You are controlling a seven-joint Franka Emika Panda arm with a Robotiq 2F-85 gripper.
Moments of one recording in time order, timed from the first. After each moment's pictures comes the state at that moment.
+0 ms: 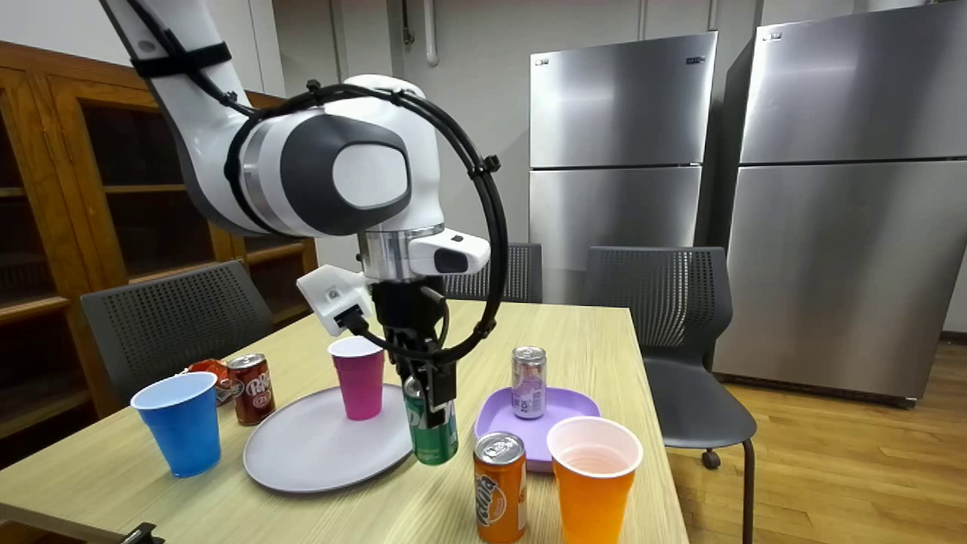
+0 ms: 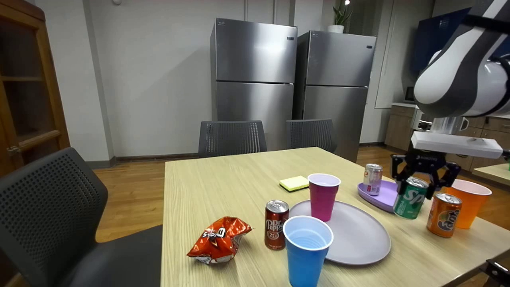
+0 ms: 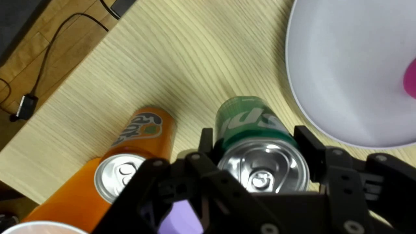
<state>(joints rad) -0.09 0.01 -0.26 -2.74 -0.03 2.81 0.36</state>
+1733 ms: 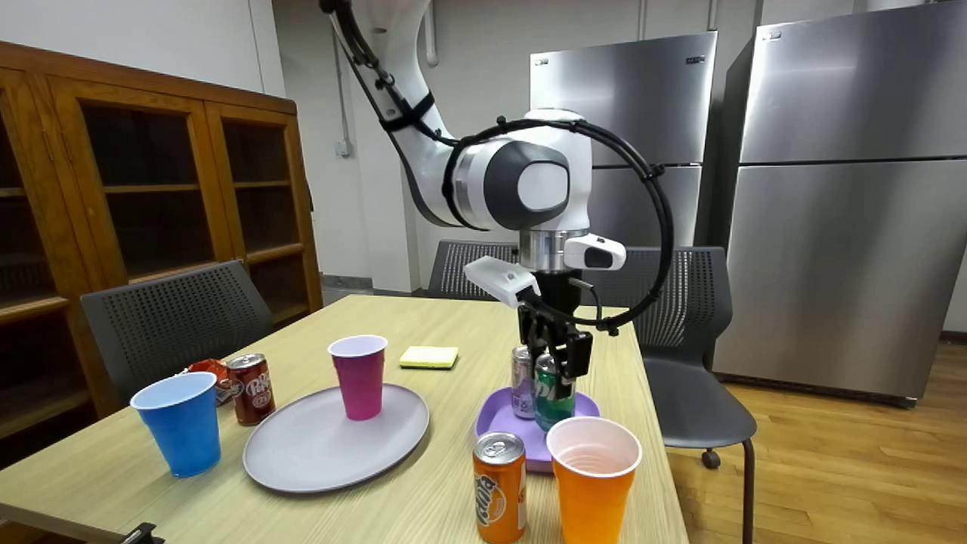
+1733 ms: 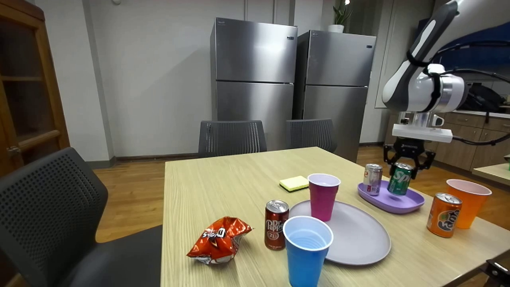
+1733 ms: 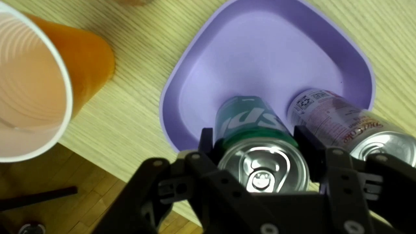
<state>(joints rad) -0.25 0.45 -0.26 -2.12 0.18 2.56 0.22</state>
